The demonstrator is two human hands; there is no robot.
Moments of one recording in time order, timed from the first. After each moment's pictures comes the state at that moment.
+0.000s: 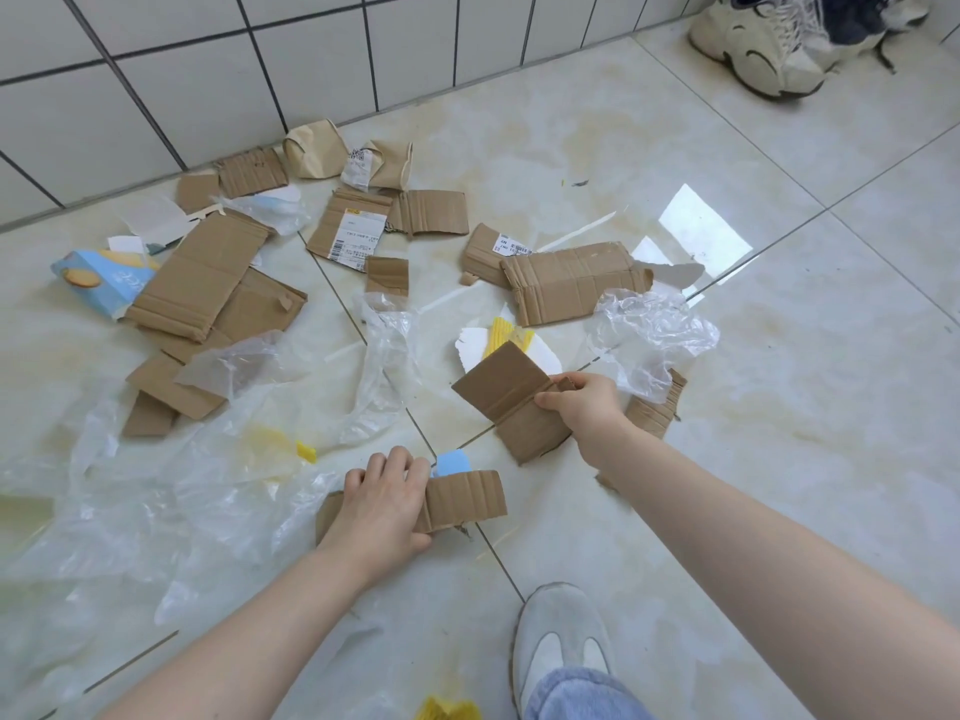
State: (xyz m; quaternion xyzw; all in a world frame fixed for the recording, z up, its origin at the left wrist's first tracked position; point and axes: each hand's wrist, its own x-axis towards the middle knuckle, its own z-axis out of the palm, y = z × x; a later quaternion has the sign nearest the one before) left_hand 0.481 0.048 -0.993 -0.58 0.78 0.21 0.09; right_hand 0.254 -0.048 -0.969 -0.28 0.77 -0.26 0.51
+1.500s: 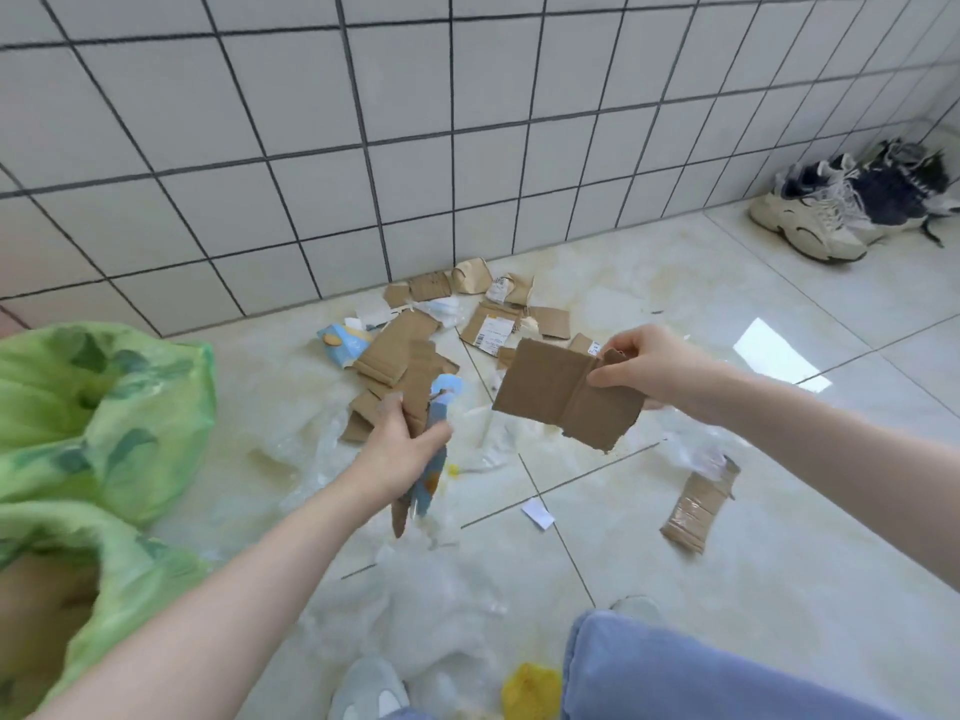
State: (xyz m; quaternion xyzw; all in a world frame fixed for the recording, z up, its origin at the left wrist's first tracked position) left_hand 0.585 0.085 -0.786 -0.74 0.42 0.44 -0.30; right_hand 0.331 -0.022 -0.718 -0.64 0.62 -0.12 0.43
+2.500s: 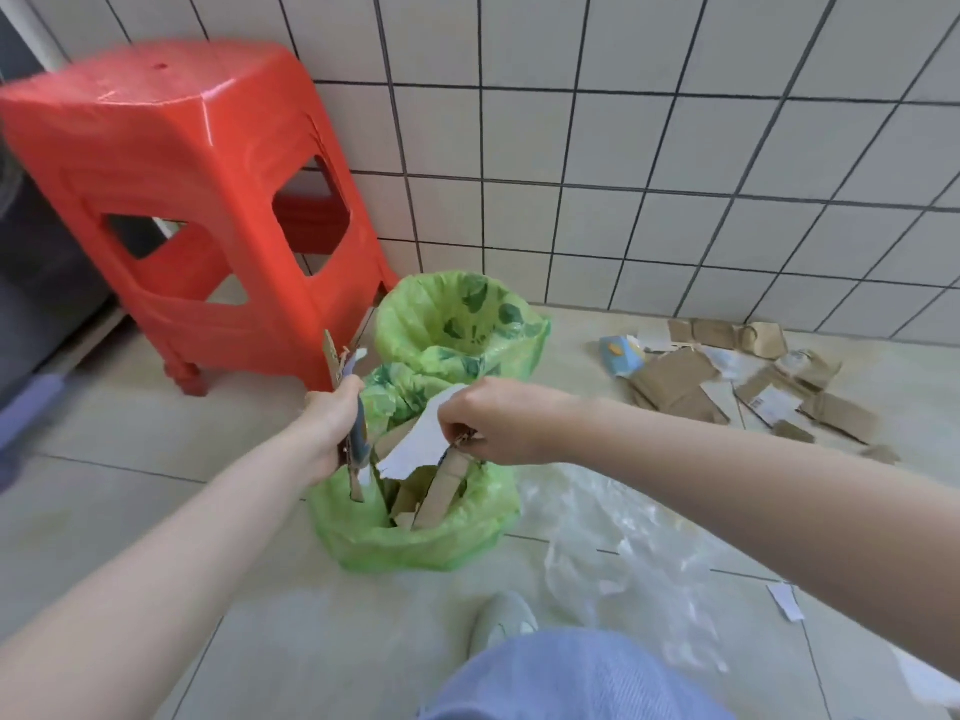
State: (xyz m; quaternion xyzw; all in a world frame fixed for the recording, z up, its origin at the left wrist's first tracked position) left_hand 0.889 0.326 -0.739 -0.79 -0.05 0.35 -0.50; right_hand 0.719 0.184 -0.685 -0.99 -0.03 0.08 0.14
